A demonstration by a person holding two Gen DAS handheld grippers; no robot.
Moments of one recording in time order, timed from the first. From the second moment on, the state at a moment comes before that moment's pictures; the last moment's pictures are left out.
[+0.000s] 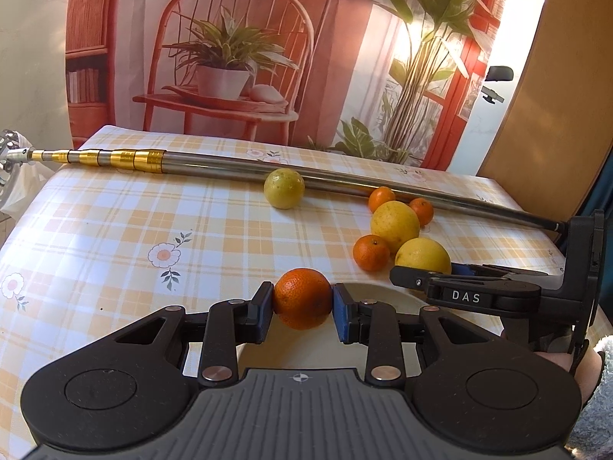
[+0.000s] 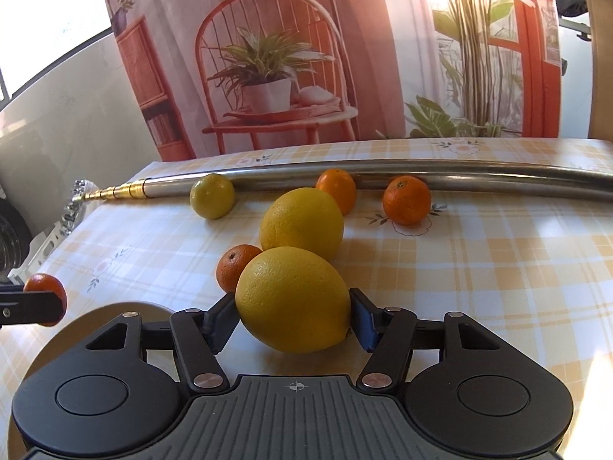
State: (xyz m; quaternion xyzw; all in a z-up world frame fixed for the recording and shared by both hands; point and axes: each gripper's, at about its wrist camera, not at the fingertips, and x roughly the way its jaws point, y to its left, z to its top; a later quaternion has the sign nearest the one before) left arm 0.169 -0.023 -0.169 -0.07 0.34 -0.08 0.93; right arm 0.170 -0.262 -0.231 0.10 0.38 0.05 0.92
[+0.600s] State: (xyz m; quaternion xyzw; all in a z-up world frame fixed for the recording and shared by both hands) left arm 0.169 -0.036 -0.182 -0.05 0.37 -0.09 0.92; right arm 0.158 -0.276 -0.234 0.14 0.35 0.06 0.93
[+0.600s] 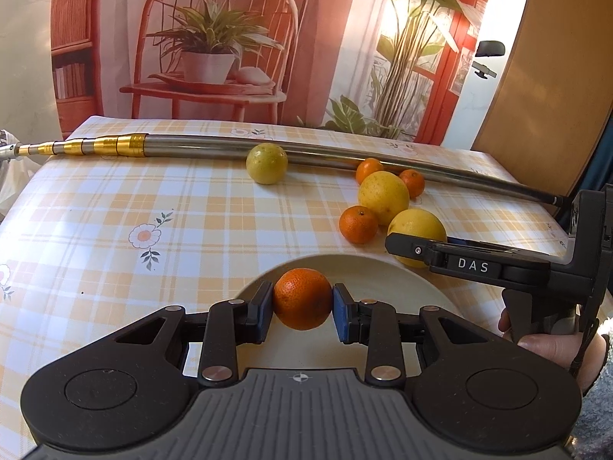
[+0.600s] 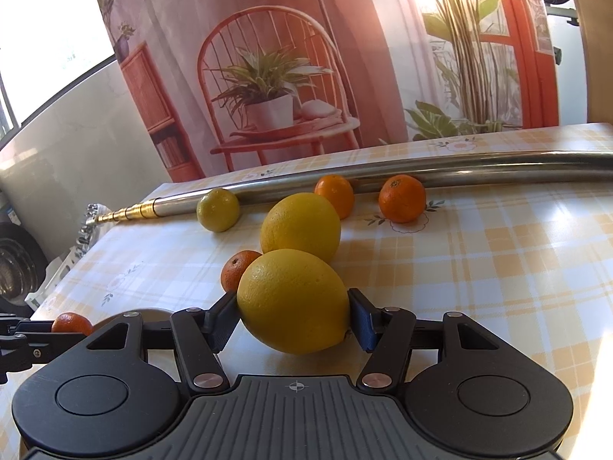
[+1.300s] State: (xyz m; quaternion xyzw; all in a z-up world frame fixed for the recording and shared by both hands) left arm 0.159 -0.045 -0.185 -0.03 0.37 -0.10 0.92; right arm 0.156 -0.277 -0.233 0.13 0.35 0.06 0.93
